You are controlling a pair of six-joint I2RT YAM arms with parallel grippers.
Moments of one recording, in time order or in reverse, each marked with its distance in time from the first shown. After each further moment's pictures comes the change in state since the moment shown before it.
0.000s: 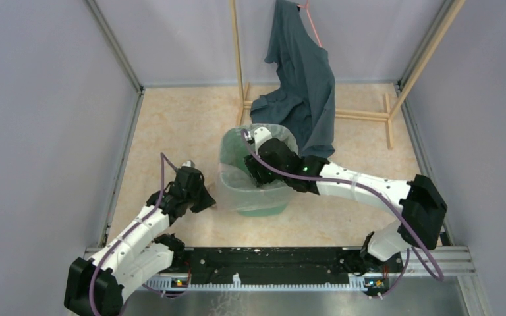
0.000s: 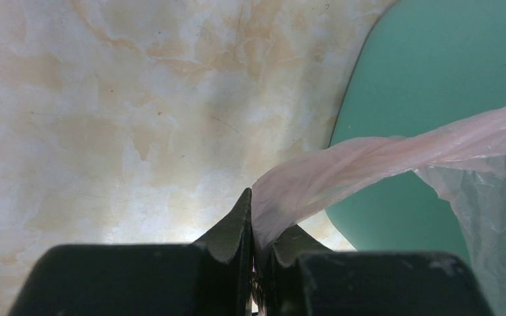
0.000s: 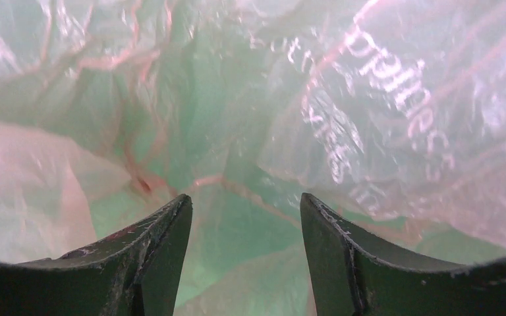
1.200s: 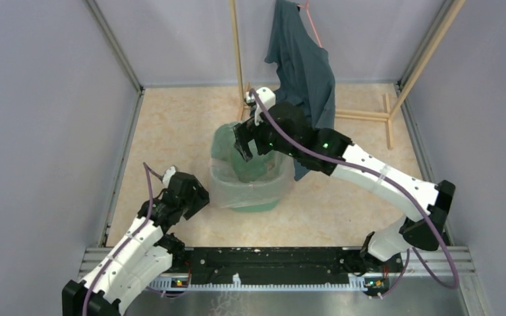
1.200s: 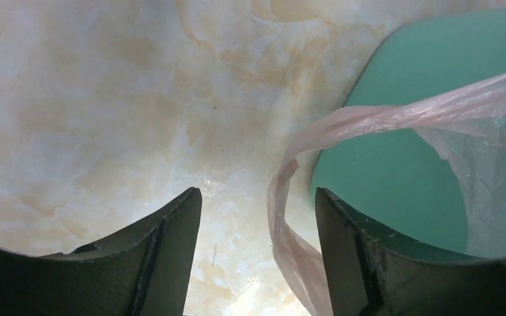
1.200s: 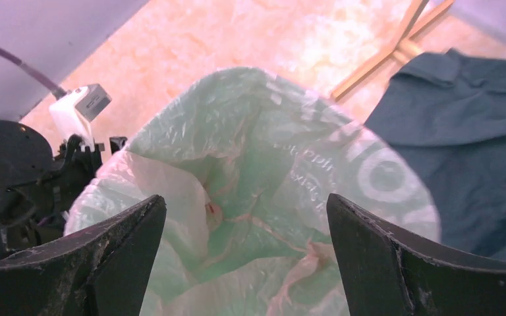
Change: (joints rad) left arm 0.000 -0.140 -0.007 -0.112 -0.139 -0.159; right arm -0.009 -0.031 0.378 -0.194 -0.058 -0.042
